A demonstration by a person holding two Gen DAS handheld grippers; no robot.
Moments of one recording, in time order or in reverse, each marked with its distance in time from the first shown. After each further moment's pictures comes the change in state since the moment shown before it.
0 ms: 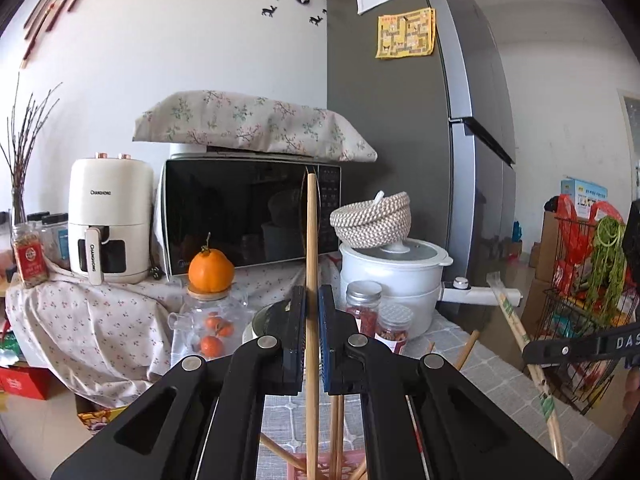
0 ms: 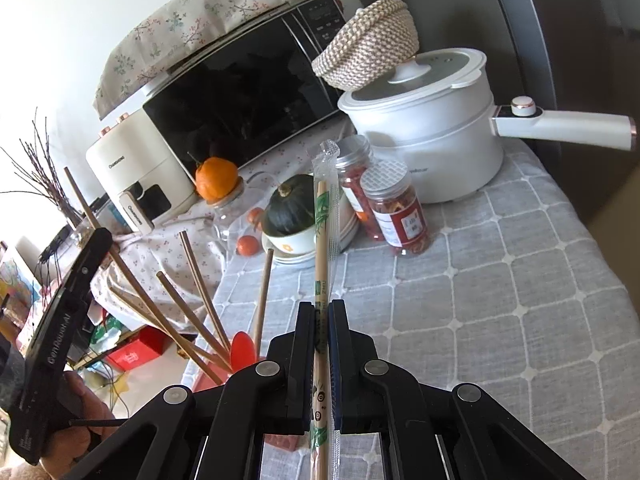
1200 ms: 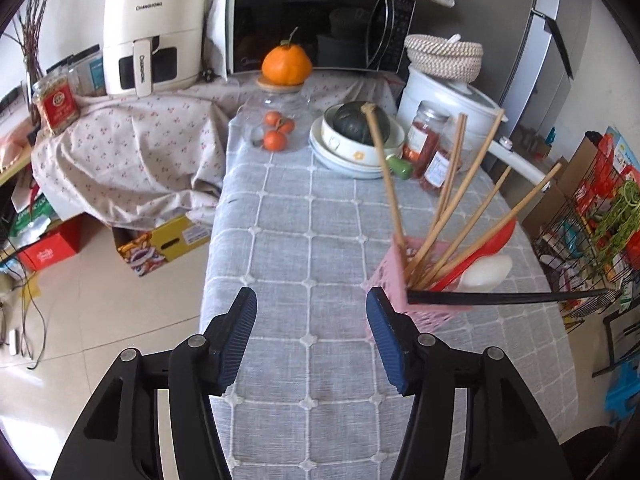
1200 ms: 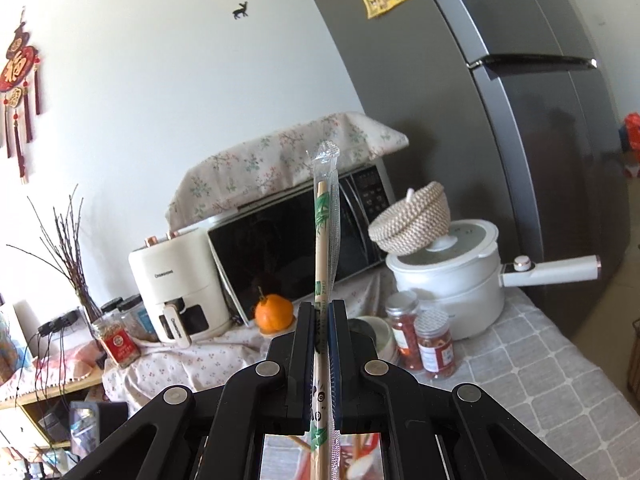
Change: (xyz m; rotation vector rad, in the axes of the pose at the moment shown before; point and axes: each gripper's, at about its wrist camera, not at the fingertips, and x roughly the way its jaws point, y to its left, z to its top) left arm -0.034 0.097 -0.043 -0.151 0.728 0.066; right arm -0.103 0.162 -0.025 -0.103 -0.488 -0.074
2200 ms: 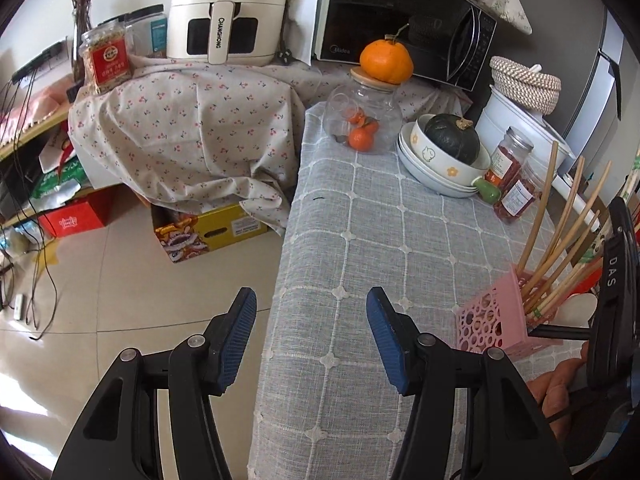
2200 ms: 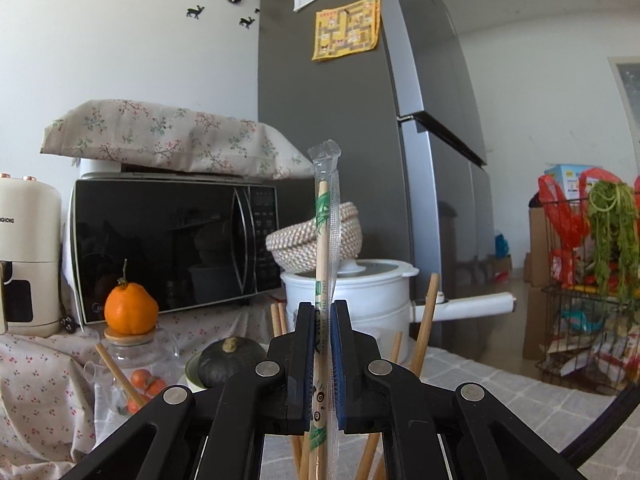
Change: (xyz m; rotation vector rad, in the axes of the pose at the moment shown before) left arm 0.039 0.082 0.004 -0.145 -0.021 0.090; right arm 0.143 0.057 -0.155 -0.214 -0.283 -0.579
